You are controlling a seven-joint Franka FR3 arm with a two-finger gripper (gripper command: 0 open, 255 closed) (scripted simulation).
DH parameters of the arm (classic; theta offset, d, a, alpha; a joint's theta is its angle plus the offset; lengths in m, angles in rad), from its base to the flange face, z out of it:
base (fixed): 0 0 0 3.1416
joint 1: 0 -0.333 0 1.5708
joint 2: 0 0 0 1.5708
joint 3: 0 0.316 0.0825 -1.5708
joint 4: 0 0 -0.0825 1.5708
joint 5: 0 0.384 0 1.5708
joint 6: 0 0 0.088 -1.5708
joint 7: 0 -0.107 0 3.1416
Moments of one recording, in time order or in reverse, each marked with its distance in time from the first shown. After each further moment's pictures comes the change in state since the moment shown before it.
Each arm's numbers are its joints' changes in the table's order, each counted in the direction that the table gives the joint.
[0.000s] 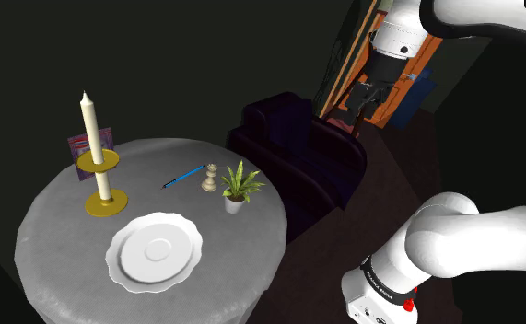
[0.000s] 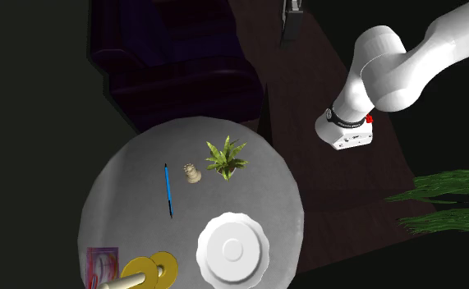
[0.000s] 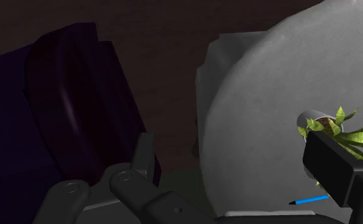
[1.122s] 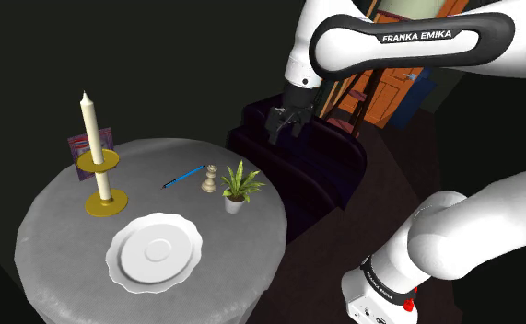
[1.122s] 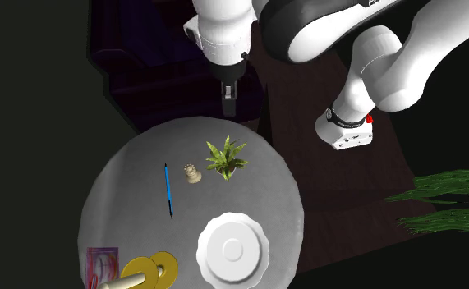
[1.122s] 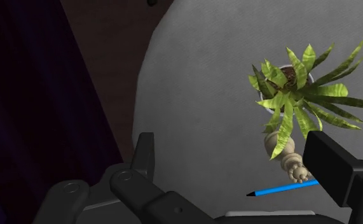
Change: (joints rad) arm -0.062 0.426 0.139 -0.021 0.091 0.397 -0.146
